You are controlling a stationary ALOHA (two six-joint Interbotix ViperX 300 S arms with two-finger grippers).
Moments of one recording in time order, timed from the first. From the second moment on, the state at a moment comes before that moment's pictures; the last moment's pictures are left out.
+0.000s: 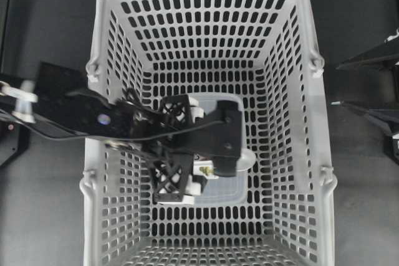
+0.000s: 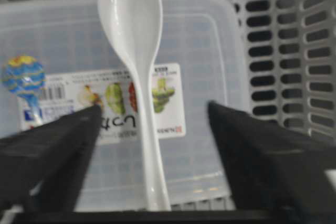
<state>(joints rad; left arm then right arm) -0.17 0.10 0.16 0.04 0.78 -0.17 0.00 -0.98 1.18 0.01 -0.26 0.01</state>
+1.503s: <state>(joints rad) -0.16 0.09 -0.06 0.04 1.02 -0.19 0.00 -0.98 1.18 0.01 -0.26 0.01</state>
